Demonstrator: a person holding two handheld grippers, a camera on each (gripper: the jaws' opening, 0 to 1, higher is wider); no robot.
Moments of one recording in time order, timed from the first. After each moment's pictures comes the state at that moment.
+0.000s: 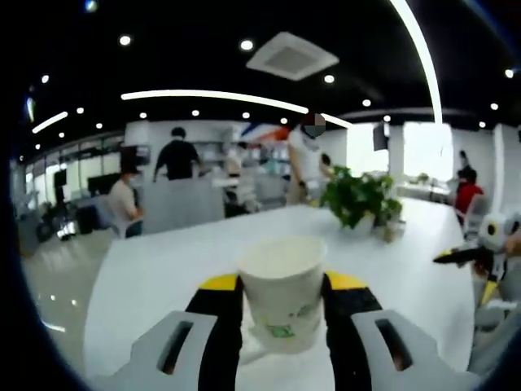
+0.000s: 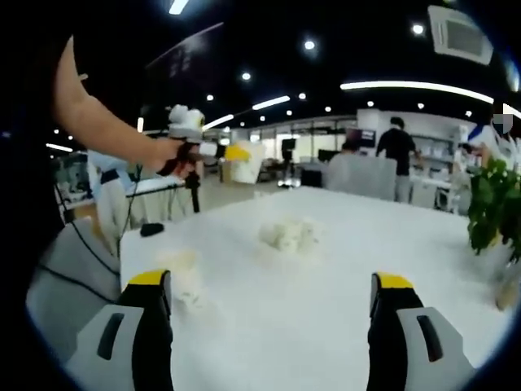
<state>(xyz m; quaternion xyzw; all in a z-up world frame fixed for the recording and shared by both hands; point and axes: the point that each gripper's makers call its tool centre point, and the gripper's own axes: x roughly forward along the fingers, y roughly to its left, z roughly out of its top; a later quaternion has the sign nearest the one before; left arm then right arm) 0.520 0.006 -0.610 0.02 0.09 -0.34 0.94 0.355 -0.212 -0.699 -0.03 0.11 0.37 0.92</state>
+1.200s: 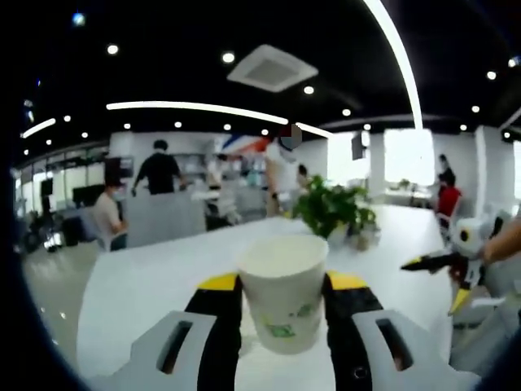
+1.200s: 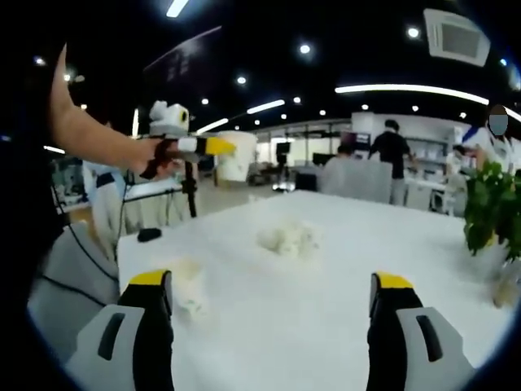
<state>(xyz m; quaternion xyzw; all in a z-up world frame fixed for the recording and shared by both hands) 0.461 -0.022 -0.586 0.02 0.05 -0.39 0.92 0.343 -0.206 -0.693 -0.03 0.10 0.36 0.93</state>
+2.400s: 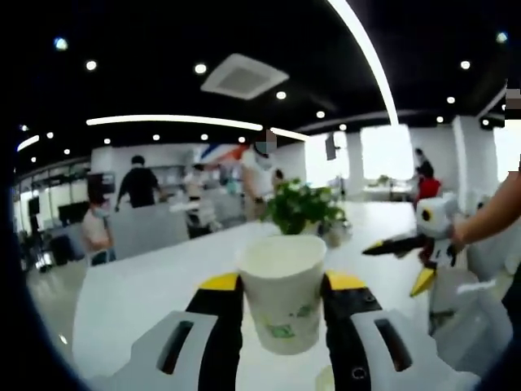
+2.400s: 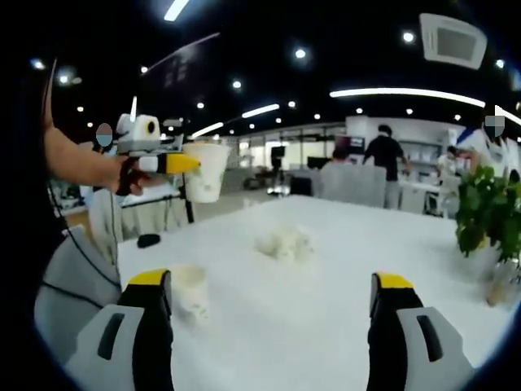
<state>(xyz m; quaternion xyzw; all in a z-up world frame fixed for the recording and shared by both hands) 0.384 -0.038 -0.590 0.04 0.03 -0.43 0.90 0.334 -0.205 -0.679 -0.03 0.09 0.35 0.93</state>
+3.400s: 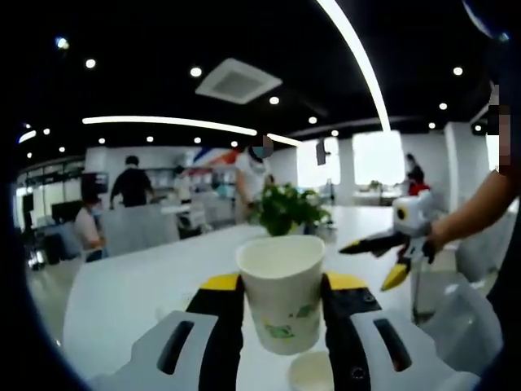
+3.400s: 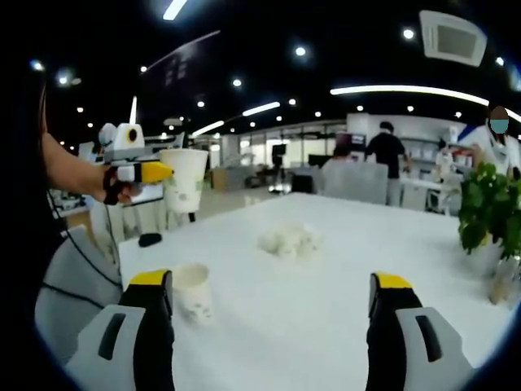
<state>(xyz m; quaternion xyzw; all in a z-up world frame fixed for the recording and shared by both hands) 0.346 -0.039 -0.599 0.03 0.02 -0.46 0.89 0.334 -0.206 -0.680 -0.03 0.10 0.35 0.93</state>
